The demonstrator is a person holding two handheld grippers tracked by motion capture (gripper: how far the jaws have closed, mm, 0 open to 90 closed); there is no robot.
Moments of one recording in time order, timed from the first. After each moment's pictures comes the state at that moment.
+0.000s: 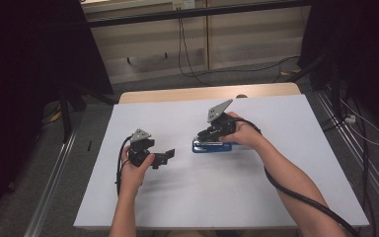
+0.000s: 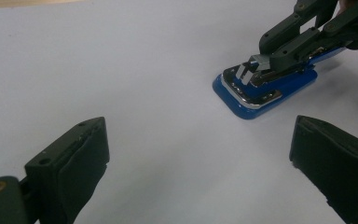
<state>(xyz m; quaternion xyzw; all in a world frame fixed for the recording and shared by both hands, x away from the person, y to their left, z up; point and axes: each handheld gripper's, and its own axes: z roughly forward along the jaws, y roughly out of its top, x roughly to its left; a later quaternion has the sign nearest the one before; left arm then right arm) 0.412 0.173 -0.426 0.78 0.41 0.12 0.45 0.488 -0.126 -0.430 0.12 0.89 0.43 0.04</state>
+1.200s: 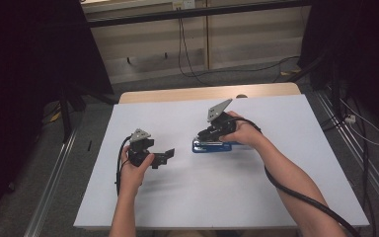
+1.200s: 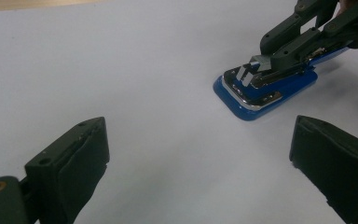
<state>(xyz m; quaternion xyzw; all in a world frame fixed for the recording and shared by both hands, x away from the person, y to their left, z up) 0.412 0.174 -0.425 0.78 0.41 0.12 0.45 0.489 -0.126 -0.429 0.12 0.90 0.42 0.04</state>
